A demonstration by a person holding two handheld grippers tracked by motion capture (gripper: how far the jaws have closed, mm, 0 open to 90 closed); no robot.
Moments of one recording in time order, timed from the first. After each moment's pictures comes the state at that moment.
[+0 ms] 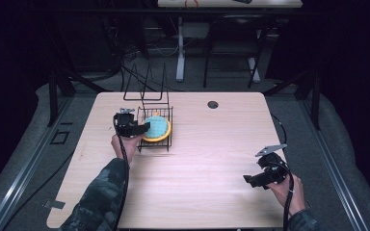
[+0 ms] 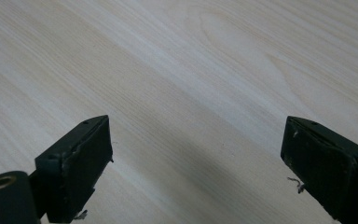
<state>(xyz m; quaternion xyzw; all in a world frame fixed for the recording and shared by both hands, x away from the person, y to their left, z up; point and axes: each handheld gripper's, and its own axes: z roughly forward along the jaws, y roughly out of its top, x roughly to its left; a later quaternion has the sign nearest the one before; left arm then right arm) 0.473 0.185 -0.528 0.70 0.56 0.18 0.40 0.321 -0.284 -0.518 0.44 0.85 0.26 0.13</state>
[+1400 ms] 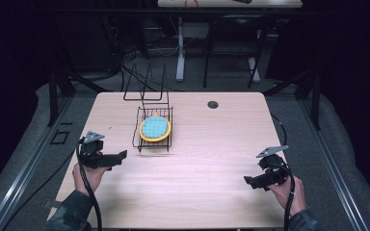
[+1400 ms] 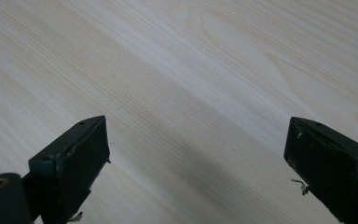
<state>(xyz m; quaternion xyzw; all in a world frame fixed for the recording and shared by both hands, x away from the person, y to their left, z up) 0.345 0.255 -0.497 0.74 0.52 0.20 0.37 0.315 -0.285 -0.516 0.44 0.85 0.26 0.13</state>
